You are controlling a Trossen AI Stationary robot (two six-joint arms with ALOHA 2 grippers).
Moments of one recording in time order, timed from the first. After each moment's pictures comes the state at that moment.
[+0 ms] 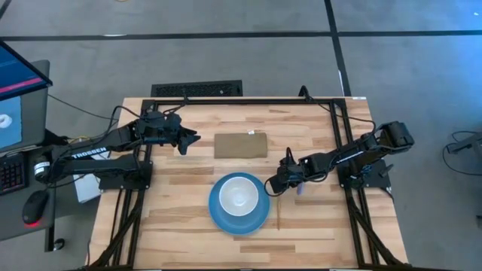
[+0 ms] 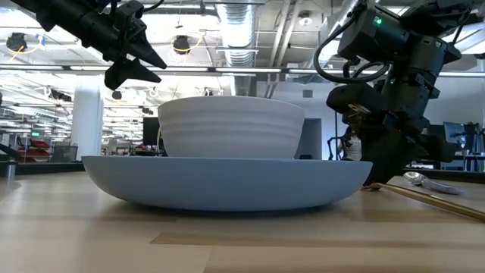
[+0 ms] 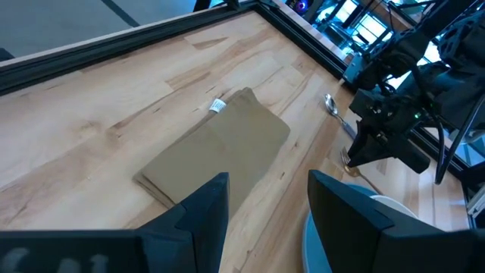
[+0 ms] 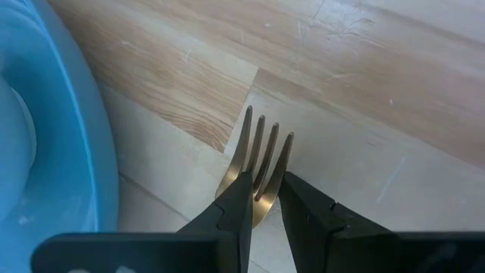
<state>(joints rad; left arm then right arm) 0.41 0.76 0.58 -0.27 0.09 -0.48 0.18 1.54 0.65 -0.28 0.03 1.28</state>
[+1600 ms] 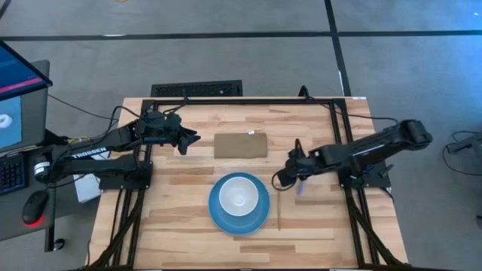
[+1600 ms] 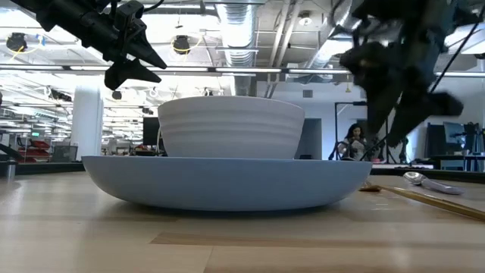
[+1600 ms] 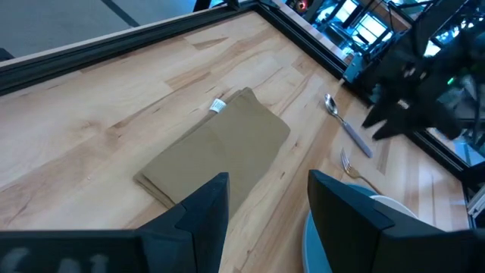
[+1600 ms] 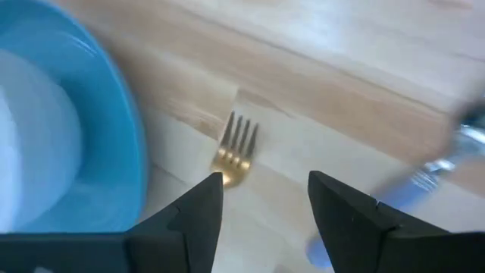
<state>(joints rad) 0.41 0.75 0.58 -0.27 0.09 -0.48 0.18 1.32 0.75 -0.63 0.08 1.29</state>
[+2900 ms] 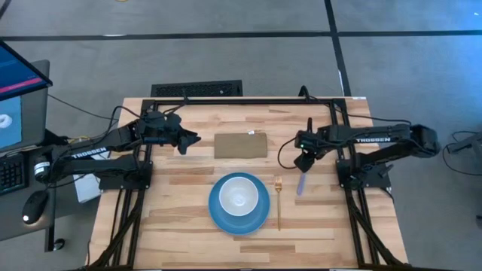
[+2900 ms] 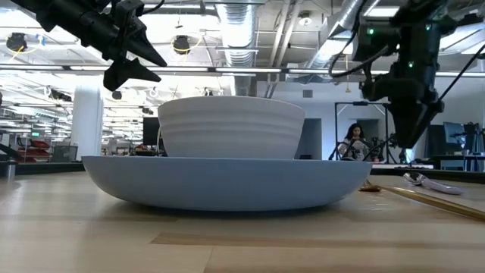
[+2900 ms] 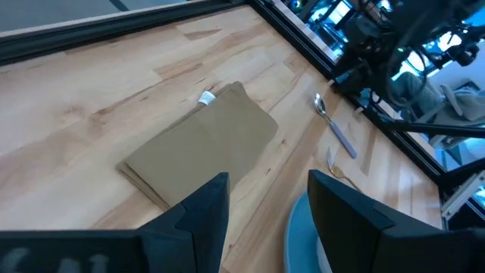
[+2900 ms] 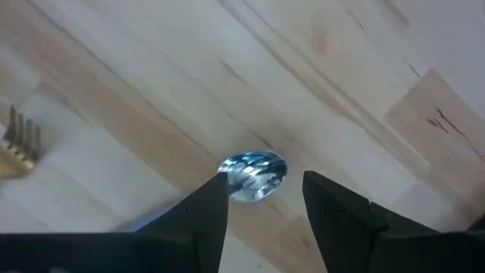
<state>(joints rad) 0.41 0.75 0.58 -0.27 0.13 -0.55 -0.19 1.20 0.72 -0.95 0.07 0.58</state>
